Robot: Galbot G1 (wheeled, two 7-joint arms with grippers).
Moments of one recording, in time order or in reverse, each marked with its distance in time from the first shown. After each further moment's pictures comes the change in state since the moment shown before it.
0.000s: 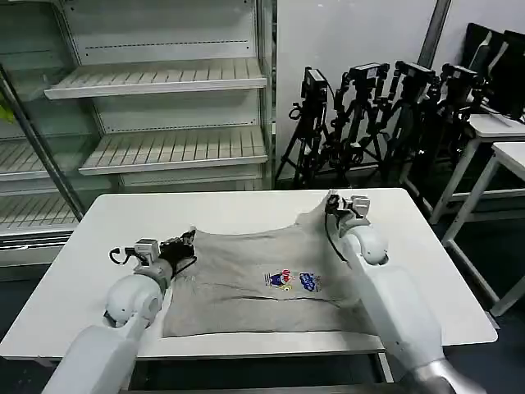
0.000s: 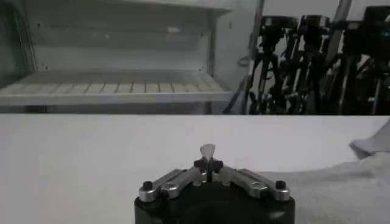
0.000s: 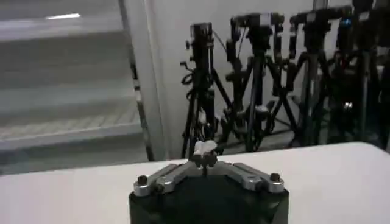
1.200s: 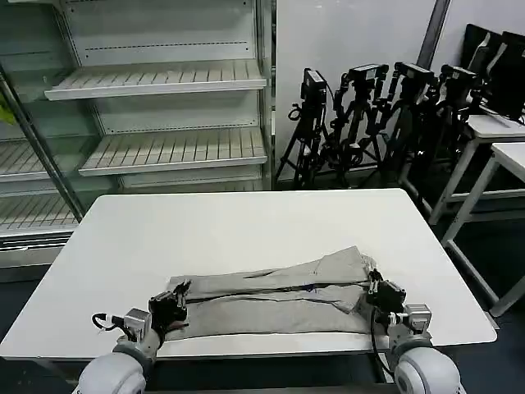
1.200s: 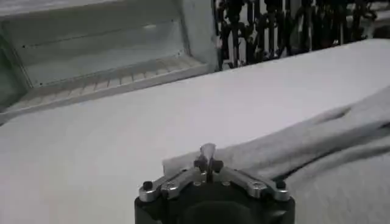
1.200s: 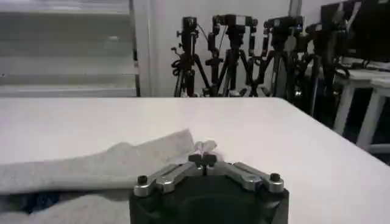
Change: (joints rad) left arm 0.470 0.076 -0.094 -0.309 0.278 -0.059 0.077; right arm -0.800 -0.104 0.283 0.583 -0.151 0.081 -0.061
